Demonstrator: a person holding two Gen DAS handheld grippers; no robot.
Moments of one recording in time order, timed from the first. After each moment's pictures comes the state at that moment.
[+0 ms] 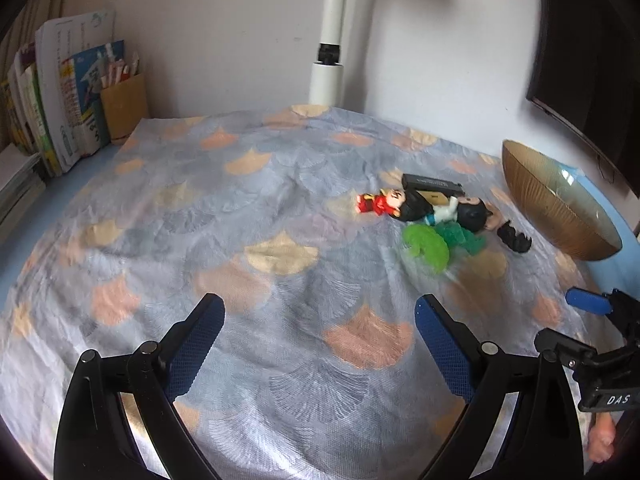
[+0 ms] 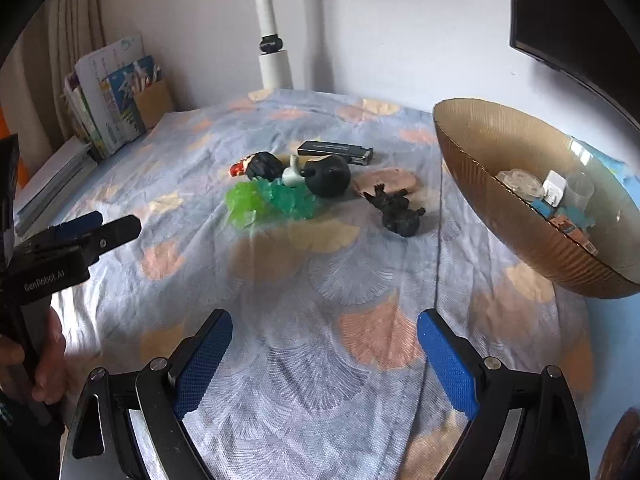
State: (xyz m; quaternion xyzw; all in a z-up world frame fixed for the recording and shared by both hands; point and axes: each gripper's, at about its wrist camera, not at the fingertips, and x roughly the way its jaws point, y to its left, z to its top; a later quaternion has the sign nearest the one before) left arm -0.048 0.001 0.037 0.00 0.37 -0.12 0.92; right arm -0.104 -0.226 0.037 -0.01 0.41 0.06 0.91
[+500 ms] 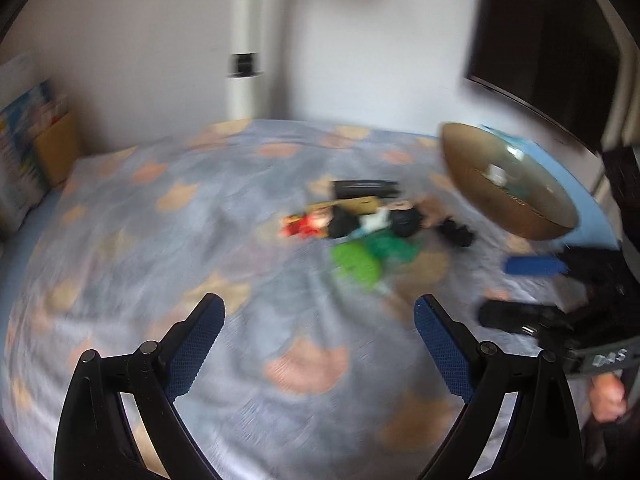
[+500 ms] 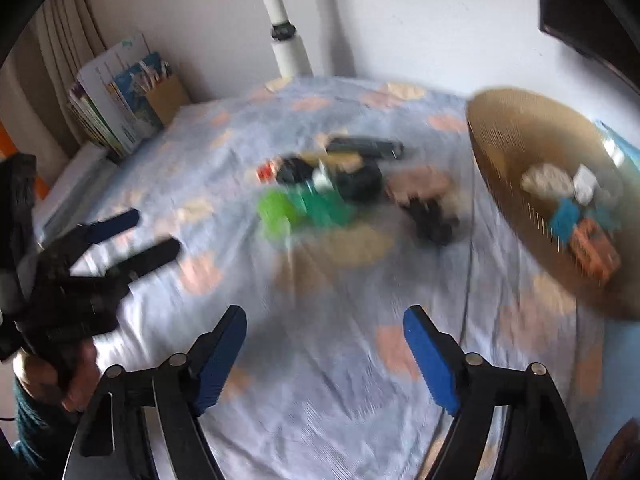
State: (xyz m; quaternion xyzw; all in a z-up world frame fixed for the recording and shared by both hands) left arm -0.029 -0.041 0.070 0.06 0.39 -0.24 0.89; right arm -0.072 -0.219 0.069 0.03 0.47 0.11 0.88
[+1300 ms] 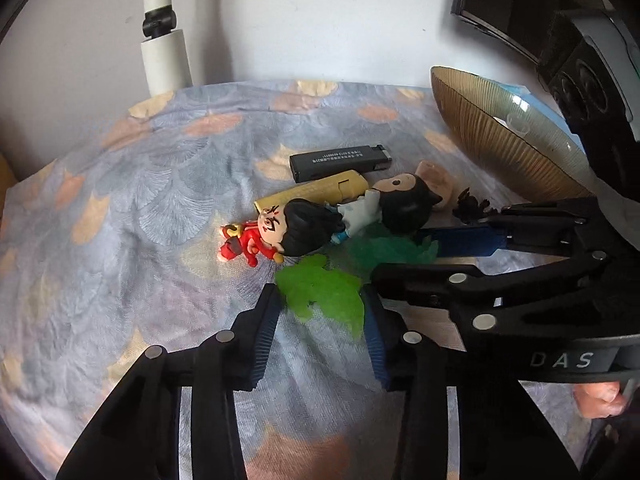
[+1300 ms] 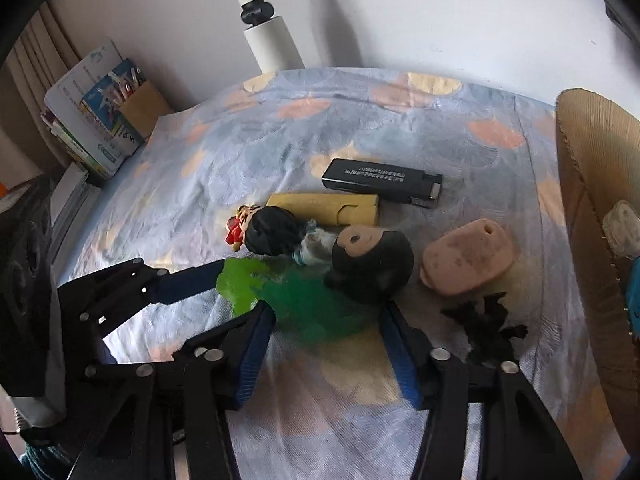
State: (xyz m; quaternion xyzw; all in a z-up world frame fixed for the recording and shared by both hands) left arm 0.028 -0.085 0.024 0.11 0.42 -0.28 0.86; right arm 0.028 -0.211 0.033 0.05 0.49 0.12 0.86
